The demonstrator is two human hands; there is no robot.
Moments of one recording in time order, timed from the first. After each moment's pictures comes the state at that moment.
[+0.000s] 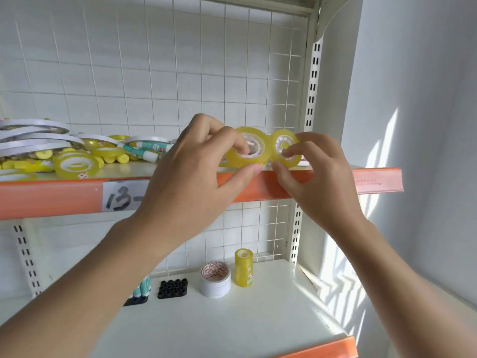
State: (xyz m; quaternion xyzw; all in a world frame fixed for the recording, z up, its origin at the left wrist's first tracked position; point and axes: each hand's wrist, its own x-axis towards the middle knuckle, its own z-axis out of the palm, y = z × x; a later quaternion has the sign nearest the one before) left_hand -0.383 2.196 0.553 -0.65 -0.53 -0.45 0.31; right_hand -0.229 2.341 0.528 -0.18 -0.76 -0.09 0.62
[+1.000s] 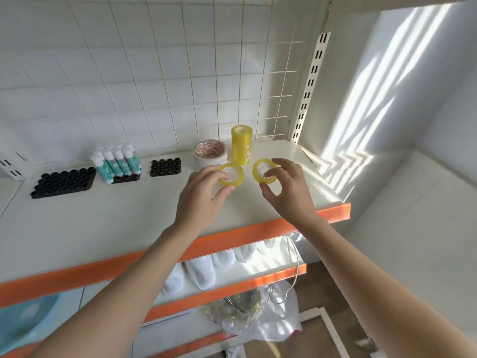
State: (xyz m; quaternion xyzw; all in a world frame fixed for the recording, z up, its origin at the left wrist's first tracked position) left_hand -0.427 2.262 0.237 -0.60 -0.69 -0.41 -0.01; right_hand -0.244 2.379 0.221 -0.32 -0.85 0.08 0.42
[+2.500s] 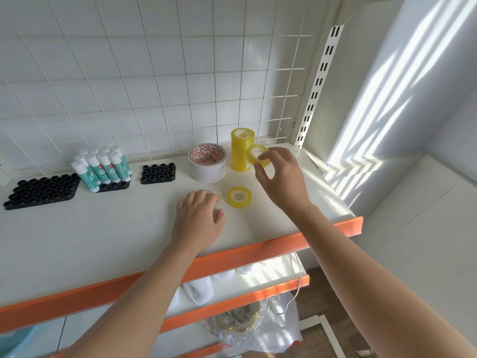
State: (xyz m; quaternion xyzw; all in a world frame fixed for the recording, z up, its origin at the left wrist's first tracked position) left_hand -0.449 2.294 0.165 -0.59 -0.77 -0.24 0.08; right_hand -0.287 2.423 0.231 -0.37 -0.82 0.10 0.41
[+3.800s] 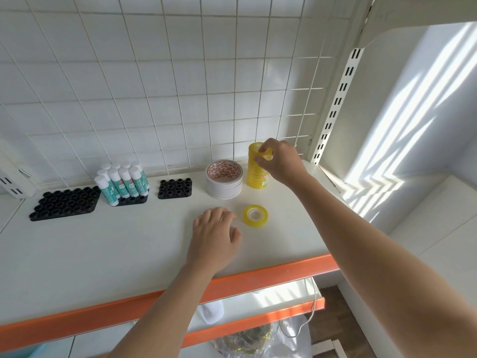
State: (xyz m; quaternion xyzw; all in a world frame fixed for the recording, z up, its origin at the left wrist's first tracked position) left_hand -0.447 2.295 0.164 -0.58 -0.77 -0.24 0.09; right_hand -0.344 2.480 0.277 -0.42 -0.85 0.18 0.27
